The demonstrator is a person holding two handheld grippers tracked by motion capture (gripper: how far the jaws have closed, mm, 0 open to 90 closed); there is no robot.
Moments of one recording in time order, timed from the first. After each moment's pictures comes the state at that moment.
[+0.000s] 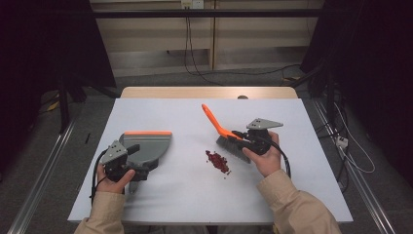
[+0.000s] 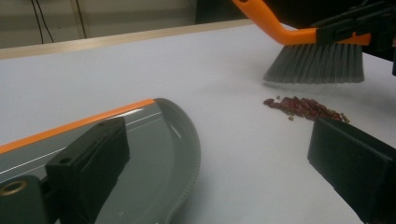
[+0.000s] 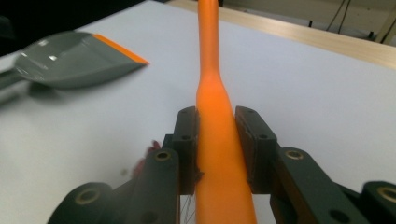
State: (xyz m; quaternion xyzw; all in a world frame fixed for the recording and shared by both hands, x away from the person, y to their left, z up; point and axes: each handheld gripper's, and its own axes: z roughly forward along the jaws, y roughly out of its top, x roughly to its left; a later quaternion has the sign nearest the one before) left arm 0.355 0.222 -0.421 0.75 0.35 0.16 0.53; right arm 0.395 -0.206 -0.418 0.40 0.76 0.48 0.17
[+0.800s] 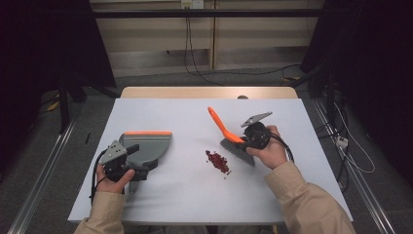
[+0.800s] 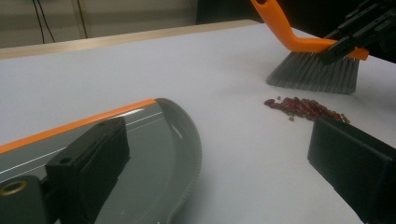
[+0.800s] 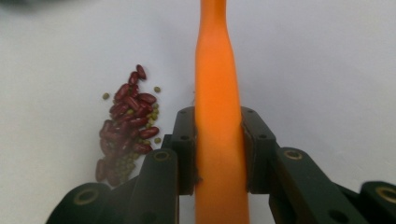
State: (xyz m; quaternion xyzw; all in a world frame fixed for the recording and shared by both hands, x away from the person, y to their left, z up) left arm 0.355 0.222 -0.420 0.75 0.35 0.16 0.53; right arm 0.410 -0.207 -0.404 0.39 0.85 0.33 0.10
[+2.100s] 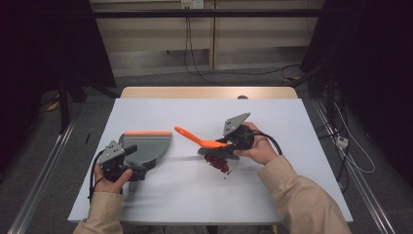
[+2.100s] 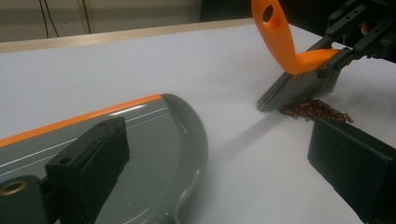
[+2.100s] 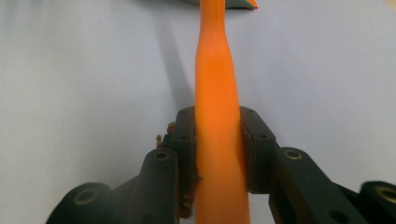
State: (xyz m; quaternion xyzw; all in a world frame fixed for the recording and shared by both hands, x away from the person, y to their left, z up) left arm 0.355 0.228 -0.421 0.75 0.37 0.16 0.52; right arm 0.426 -0.165 -0.410 0.13 0.91 0.38 0.08
